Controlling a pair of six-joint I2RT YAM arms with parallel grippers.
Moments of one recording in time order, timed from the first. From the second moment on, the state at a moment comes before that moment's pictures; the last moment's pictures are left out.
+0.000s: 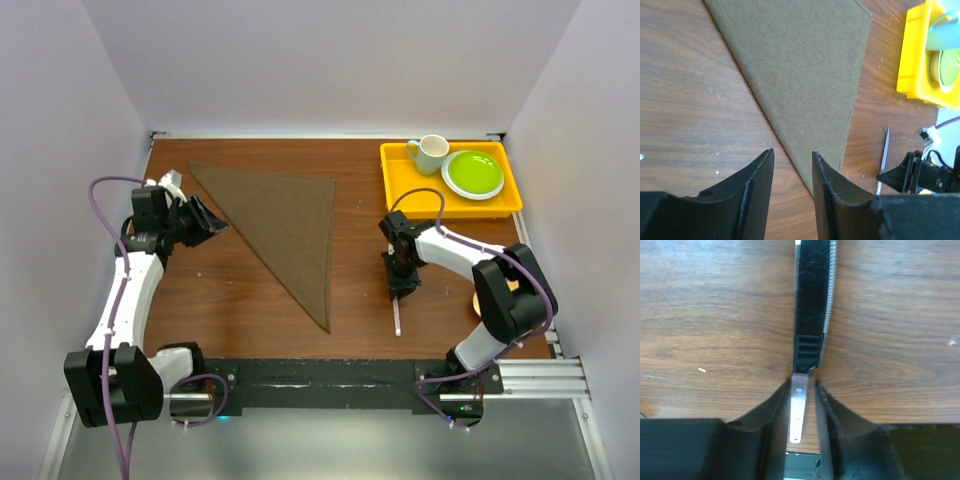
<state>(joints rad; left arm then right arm) 0.12 1.10 0.84 -0.46 0.43 -0.51 0.47 1.61 0.91 -0.77 -0.01 0.43</state>
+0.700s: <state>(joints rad) 0.16 1.46 1.03 -0.25 0.35 -0.57 0.76 2.13 2.04 -1.03 0.07 0.25</state>
